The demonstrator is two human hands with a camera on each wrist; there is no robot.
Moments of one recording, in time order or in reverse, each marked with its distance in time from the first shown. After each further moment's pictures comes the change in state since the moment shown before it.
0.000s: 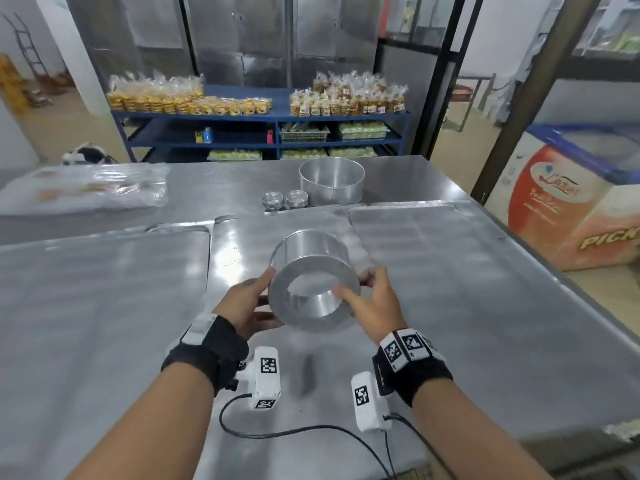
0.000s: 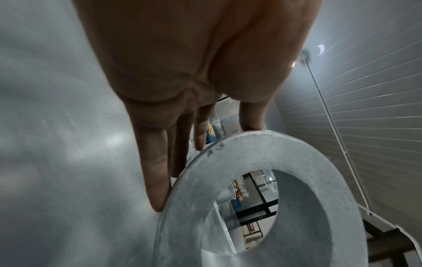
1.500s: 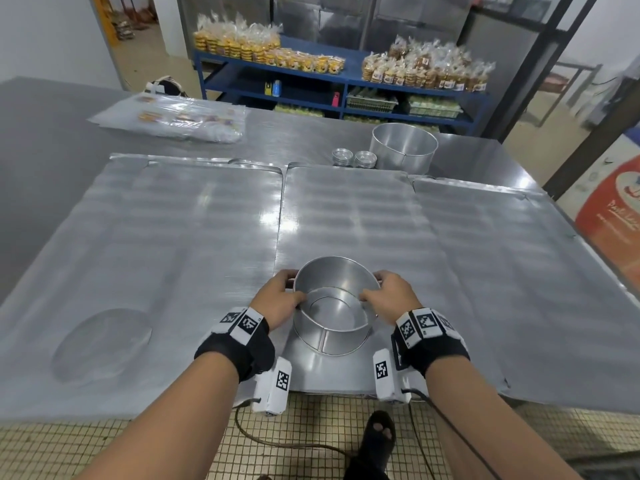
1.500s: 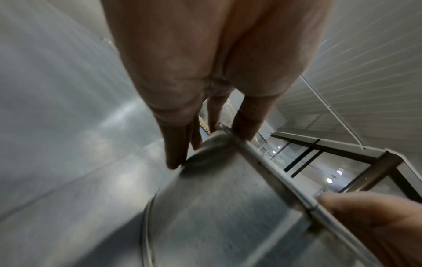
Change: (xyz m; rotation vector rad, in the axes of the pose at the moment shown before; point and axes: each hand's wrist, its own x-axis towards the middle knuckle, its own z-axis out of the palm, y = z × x) left_hand -0.084 -0.100 -0.091 0.384 0.122 0.166; right_hand -0.082 0.008 0.068 -0.547 -0.334 0.093
